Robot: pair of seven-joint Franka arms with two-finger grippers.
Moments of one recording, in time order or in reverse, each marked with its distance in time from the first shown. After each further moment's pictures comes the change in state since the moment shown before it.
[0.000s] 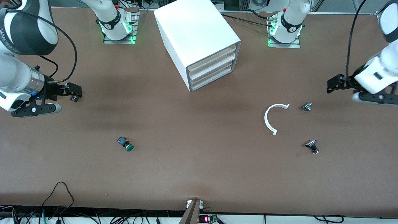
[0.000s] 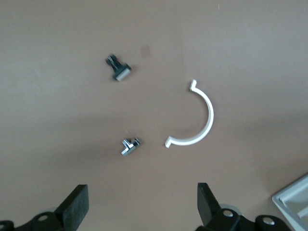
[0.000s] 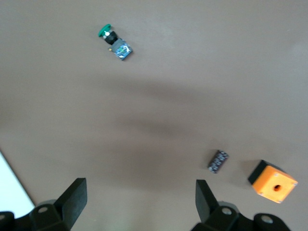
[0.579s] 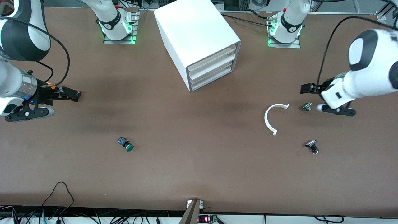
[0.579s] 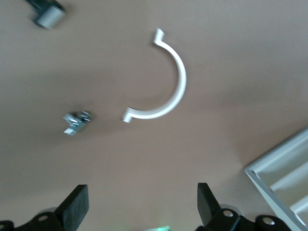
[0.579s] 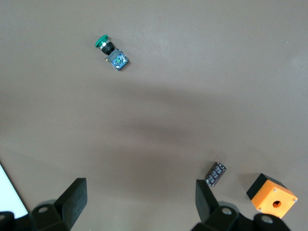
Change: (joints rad) left arm -0.023 0.111 -0.007 -0.129 -0.170 -0.006 0.000; right arm -0.031 0.026 -0.001 0.000 0.009 0.063 -0.058
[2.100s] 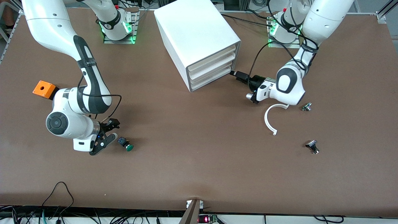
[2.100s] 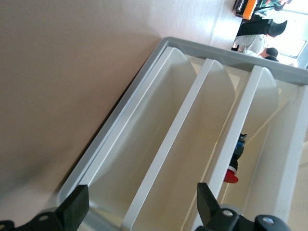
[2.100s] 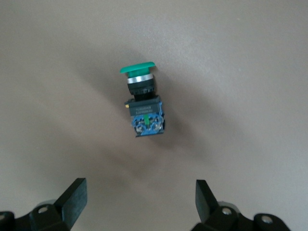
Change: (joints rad) left arm -0.227 0.303 -0.023 -0.382 -1.001 0.142 0.645; right arm 0.078 0.414 0.016 -0.006 0.038 0.433 -0.479
